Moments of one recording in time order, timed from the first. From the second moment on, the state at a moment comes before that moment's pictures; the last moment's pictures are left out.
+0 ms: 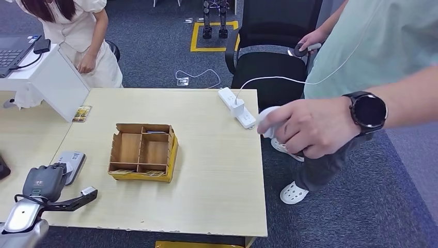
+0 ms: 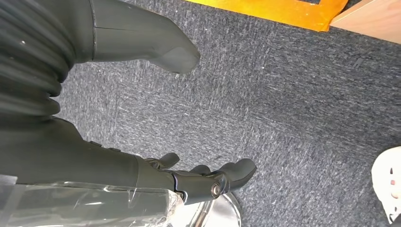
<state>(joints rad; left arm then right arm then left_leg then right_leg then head) -0.18 0.52 -0.07 -0.78 -1.26 0.45 -0.10 -0.10 -0.02 0.68 -0.18 -0.12 -0.54 -0.28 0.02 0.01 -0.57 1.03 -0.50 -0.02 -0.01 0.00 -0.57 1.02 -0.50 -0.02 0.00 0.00</state>
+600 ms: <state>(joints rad) -0.38 0.44 0.04 -0.89 -1.05 0.61 -0.13 -0.10 -0.02 0.68 -0.18 -0.08 -0.54 -0.25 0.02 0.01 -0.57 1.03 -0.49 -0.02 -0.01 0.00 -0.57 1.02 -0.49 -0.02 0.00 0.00</state>
